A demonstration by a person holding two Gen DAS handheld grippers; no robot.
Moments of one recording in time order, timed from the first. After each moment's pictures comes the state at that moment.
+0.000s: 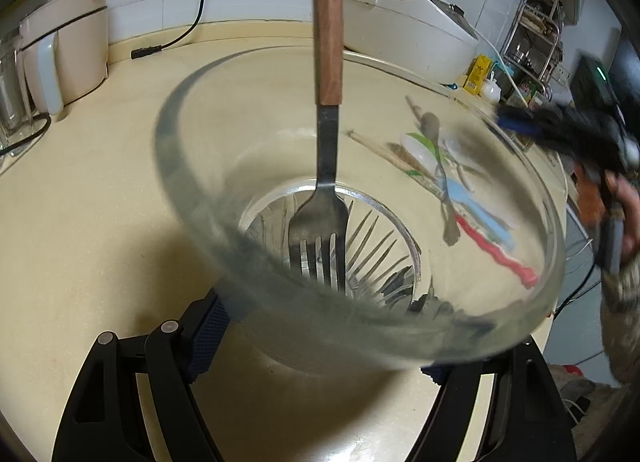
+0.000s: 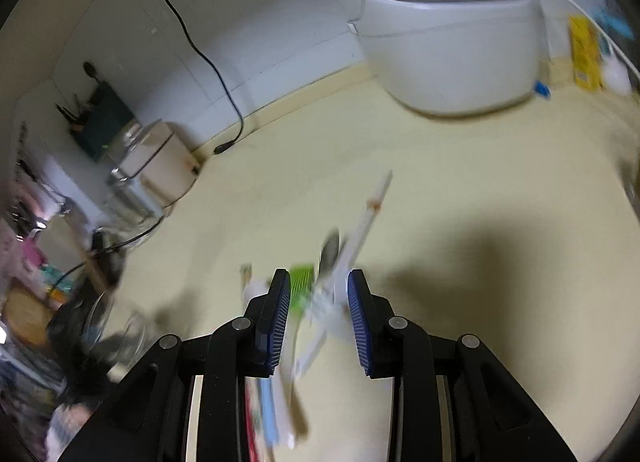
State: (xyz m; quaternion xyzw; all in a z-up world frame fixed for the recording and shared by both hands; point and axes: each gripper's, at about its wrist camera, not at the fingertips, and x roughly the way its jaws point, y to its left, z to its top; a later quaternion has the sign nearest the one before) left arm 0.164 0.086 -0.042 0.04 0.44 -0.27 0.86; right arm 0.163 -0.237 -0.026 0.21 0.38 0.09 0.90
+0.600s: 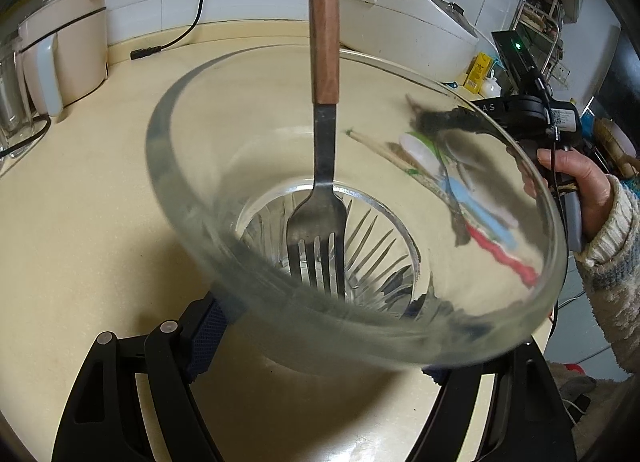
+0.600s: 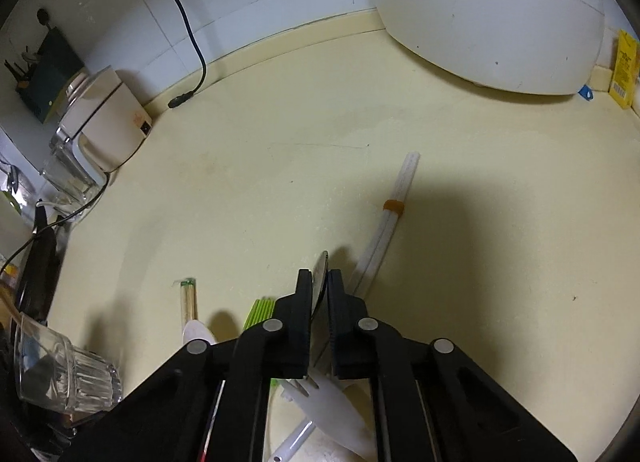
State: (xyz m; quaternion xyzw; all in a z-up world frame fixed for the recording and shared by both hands) left arm 0.164 0.085 -0.041 0.04 0.44 -0.27 0.85; right arm 0.234 -0.196 -0.081 0.17 0.46 0.07 0.87
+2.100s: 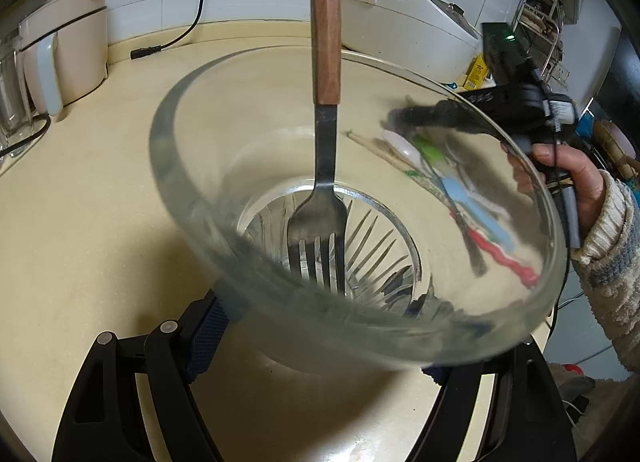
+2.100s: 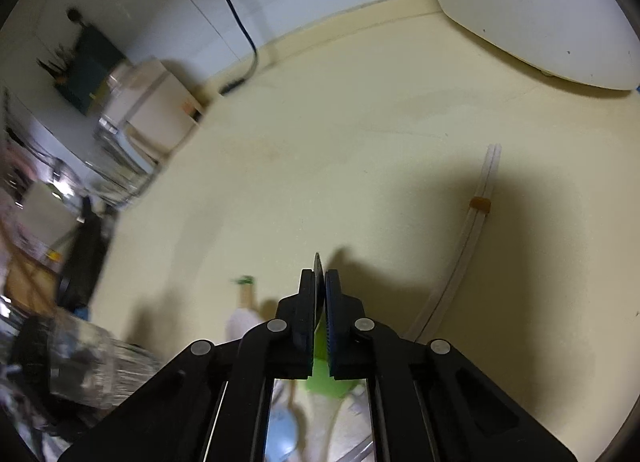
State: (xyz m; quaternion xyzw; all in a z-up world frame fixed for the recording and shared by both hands) left arm 0.169 0.090 -0.042 0.04 0.44 -0.27 0.85; right arm 0.253 -0.189 -0.074 0.21 0.45 0.18 0.85
